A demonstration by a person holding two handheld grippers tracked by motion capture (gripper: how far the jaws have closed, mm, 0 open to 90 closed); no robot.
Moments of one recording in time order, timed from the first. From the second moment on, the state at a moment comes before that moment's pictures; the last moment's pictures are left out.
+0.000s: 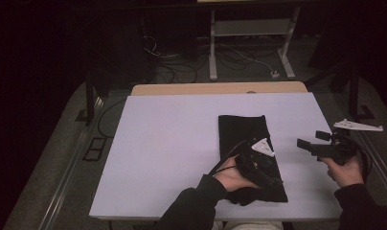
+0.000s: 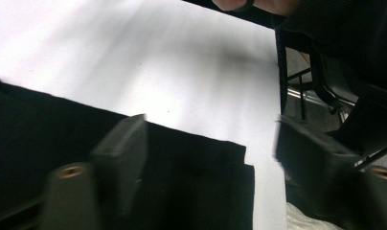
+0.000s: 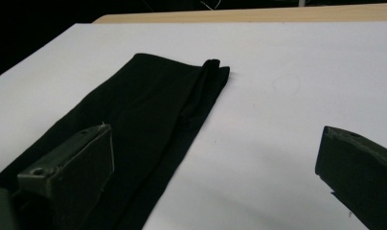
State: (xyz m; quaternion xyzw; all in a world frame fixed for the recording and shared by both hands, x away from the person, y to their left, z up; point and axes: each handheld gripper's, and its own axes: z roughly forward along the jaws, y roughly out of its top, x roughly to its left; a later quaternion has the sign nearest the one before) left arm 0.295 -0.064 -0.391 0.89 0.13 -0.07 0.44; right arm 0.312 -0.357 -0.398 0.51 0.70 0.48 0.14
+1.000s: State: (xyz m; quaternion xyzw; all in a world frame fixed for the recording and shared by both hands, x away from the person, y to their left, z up) left arm 0.312 -0.007 -0.387 0.87 0.17 -0.02 0.46; right arm 0.288 -0.360 -0.402 0.50 0.71 0.47 0.14
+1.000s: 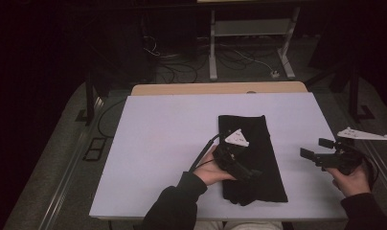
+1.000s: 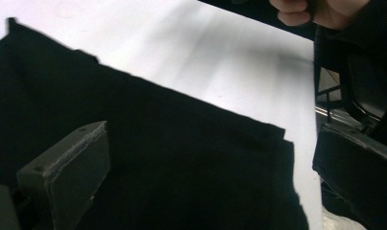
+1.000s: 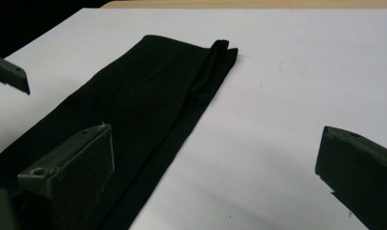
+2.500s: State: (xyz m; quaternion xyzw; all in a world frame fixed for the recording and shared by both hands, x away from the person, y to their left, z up) left arm 0.317 0.111 -0.378 0.83 0.26 0.05 0.48; right arm 0.269 -0.358 -0.410 0.48 0.73 0.46 0.14
